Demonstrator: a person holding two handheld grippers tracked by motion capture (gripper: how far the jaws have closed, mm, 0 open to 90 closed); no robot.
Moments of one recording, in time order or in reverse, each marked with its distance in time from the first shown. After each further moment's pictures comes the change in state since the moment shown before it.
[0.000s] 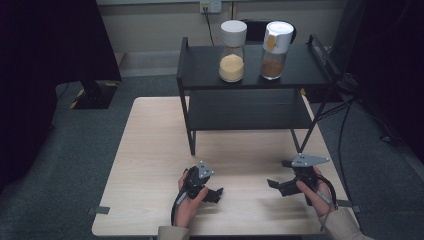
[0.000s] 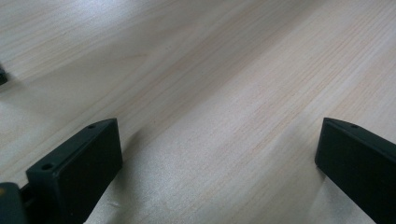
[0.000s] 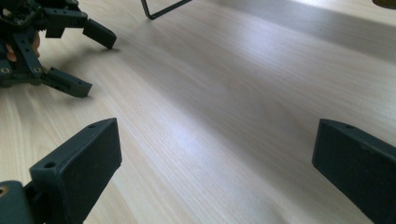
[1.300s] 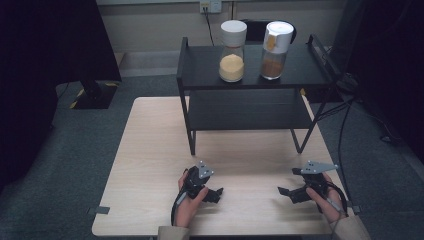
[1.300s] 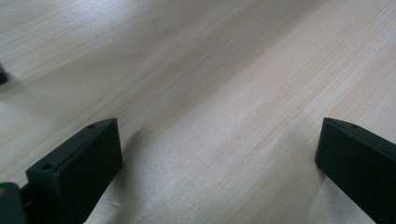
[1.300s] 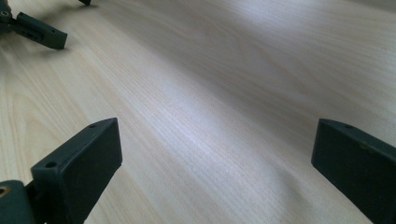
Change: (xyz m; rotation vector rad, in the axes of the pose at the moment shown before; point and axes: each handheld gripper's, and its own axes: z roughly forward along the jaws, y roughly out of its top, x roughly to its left) left arm 0.000 0.000 0.000 0.000 0.000 0.000; right arm -0.010 -0.021 -0.017 0.075 -0.030 0.009
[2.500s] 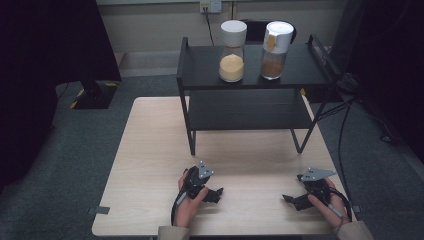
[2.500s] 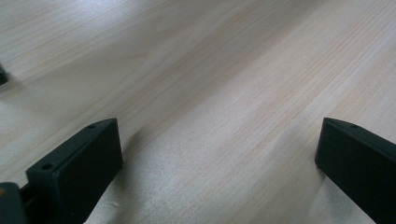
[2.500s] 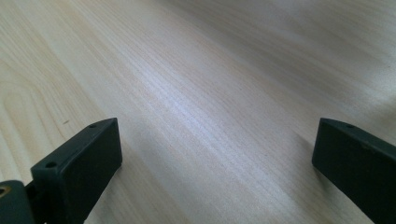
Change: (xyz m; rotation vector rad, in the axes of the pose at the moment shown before) left arm 0.000 0.000 0.000 0.000 0.000 0.001; right arm 0.007 -0.005 0.002 0.126 -0.058 -0.071
